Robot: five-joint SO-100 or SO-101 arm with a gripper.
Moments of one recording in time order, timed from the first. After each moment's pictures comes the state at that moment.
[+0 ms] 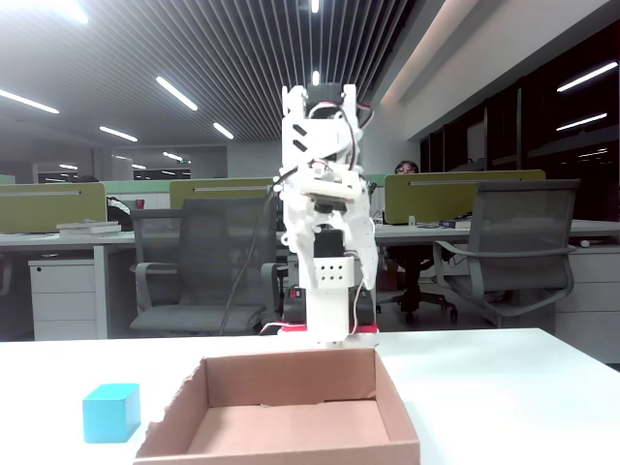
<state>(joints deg) -0.7 146.6 130.4 84.6 -66.4</state>
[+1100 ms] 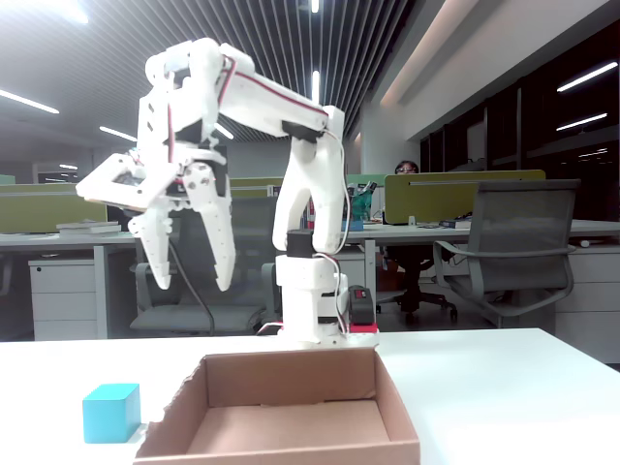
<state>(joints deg) 38.9 98.3 90.4 79.8 -93.2</state>
